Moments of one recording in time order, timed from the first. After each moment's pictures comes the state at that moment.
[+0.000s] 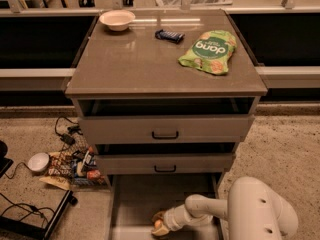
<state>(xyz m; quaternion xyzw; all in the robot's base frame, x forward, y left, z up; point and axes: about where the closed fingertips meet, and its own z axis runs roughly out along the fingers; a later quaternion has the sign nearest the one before) 0.461 0.018 0.119 -0.60 0.69 0.32 0.26</state>
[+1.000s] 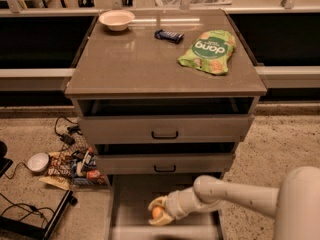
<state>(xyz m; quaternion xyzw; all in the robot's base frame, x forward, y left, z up) 0.443 0.025 0.313 -0.63 0.62 0.34 0.31</state>
